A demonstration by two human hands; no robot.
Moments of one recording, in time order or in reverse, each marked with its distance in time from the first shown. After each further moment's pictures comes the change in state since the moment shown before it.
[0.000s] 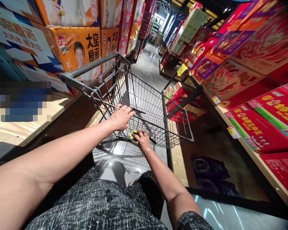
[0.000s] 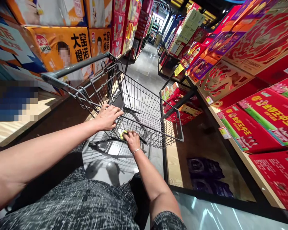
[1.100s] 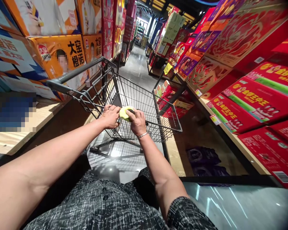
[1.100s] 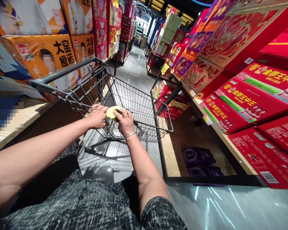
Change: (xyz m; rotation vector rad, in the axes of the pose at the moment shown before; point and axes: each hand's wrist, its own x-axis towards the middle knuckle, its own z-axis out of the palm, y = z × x) left_hand 0.005 -0.009 0.005 0.018 -0.064 0.041; right_hand 0.062 -0.007 -0.108 0.098 0.398 0.103
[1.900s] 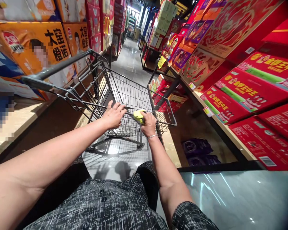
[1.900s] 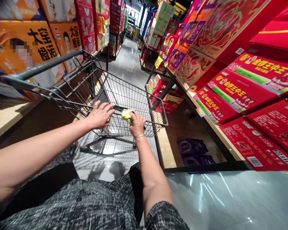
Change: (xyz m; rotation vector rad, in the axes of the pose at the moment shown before) left_hand 0.024 0.043 0.000 -0.001 0.018 0.040; right_hand -0.052 0.069 -0.008 -0.044 -0.042 0.274
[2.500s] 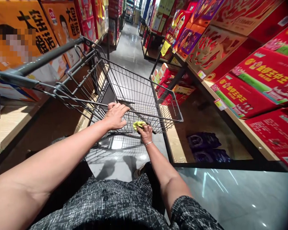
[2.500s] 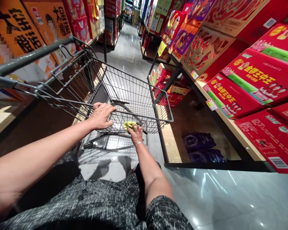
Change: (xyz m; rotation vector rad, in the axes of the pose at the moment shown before) left_hand 0.013 0.001 0.019 -0.191 0.091 0.066; right_hand -0.096 0.051 0.108 -0.108 -0.153 -0.004
